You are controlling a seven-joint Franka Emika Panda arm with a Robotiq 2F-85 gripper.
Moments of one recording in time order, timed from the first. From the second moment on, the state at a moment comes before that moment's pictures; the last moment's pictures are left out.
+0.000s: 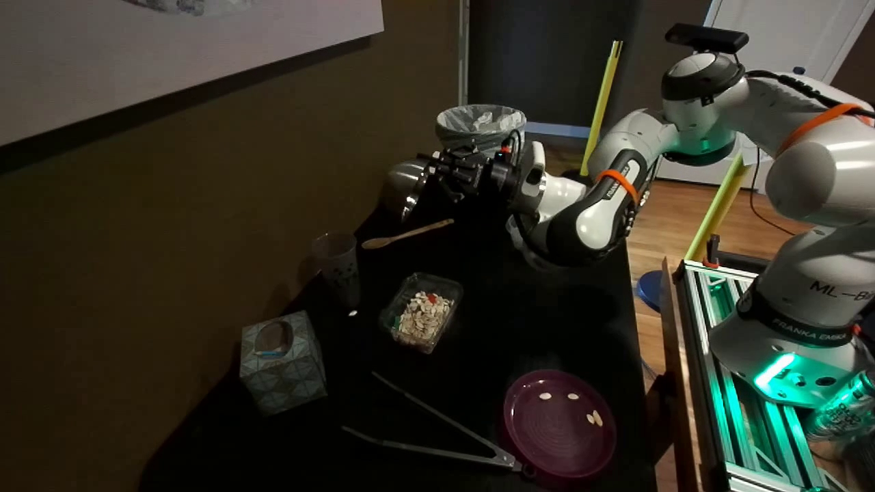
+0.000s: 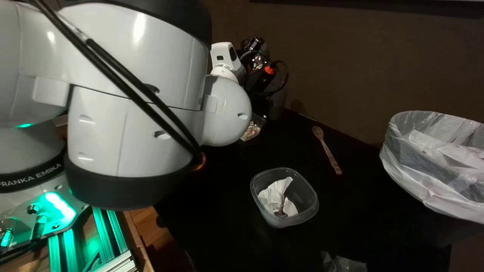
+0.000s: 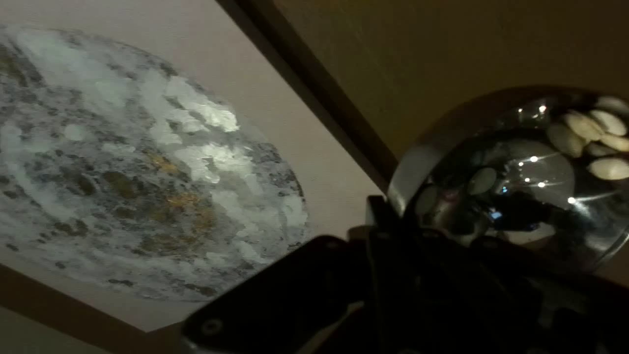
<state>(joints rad) -1.27 1.48 1.06 -2.38 -1.03 4.22 -1.87</state>
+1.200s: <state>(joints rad) -1.34 1.48 1.23 -2.39 -1.15 4.22 -1.89</state>
